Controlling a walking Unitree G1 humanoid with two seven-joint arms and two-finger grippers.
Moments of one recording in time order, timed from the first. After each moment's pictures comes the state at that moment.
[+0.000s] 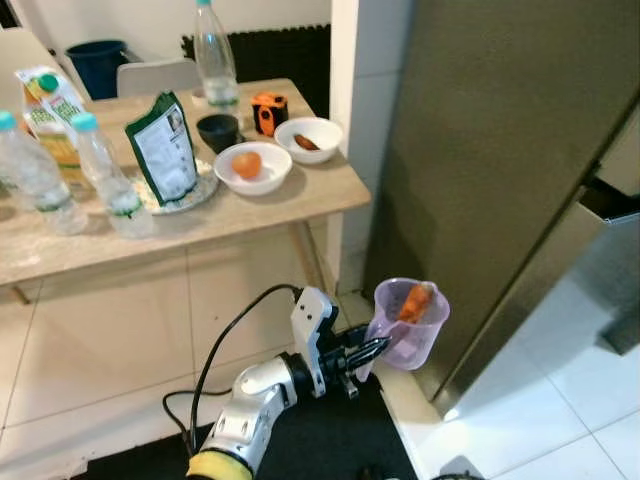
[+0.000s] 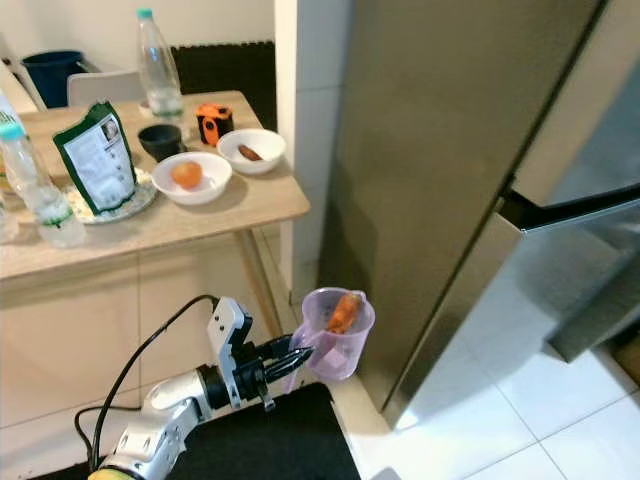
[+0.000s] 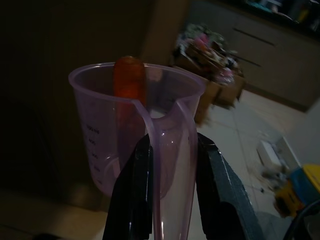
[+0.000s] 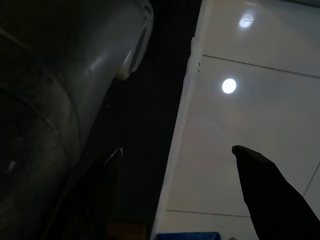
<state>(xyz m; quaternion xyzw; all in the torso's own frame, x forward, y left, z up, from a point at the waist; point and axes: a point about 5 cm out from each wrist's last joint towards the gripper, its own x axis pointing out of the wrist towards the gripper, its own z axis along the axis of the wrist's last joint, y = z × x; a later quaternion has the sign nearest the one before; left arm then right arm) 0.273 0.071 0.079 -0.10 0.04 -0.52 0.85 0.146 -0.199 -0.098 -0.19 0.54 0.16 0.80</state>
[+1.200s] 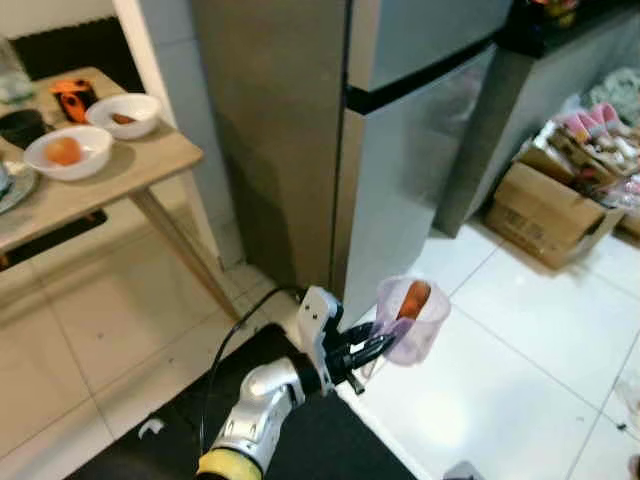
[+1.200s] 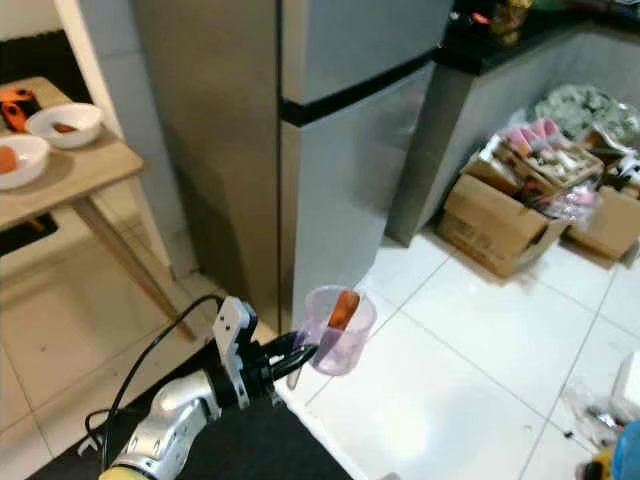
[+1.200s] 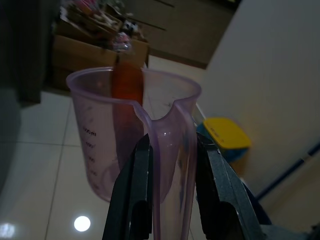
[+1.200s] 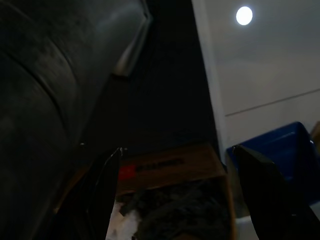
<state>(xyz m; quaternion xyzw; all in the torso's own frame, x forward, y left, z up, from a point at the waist) 0.278 0.066 0.073 -0.10 0.03 -0.49 0.86 0.140 -0.204 -0.100 -0.19 0.55 0.15 0.80</state>
